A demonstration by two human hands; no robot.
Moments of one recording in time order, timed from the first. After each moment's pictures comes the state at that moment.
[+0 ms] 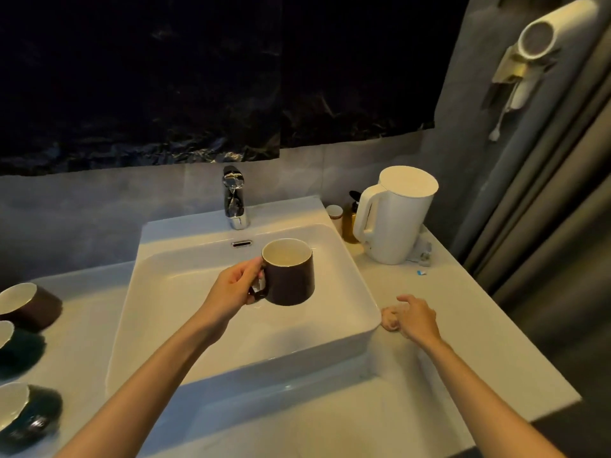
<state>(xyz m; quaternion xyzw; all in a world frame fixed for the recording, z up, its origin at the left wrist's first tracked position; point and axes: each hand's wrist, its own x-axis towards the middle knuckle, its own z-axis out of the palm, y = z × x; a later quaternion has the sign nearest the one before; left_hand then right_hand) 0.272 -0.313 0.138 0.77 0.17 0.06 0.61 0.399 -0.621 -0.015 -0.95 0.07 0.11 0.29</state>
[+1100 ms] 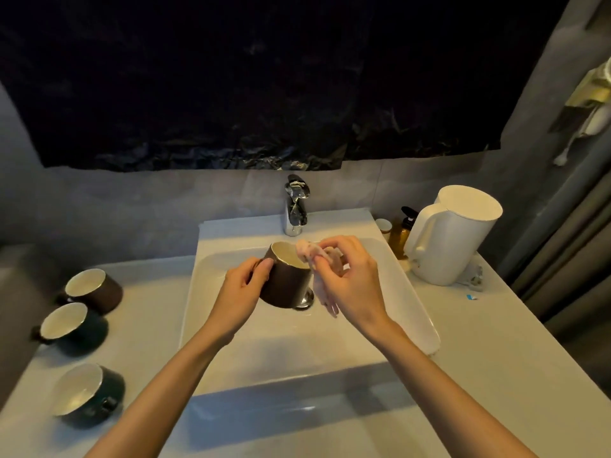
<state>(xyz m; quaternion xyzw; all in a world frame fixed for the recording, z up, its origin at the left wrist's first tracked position) 0.242 -0.224 0.143 0.79 0.16 0.15 0.57 0.314 -0.389 0.152 -0.80 -0.27 -0.12 0.53</state>
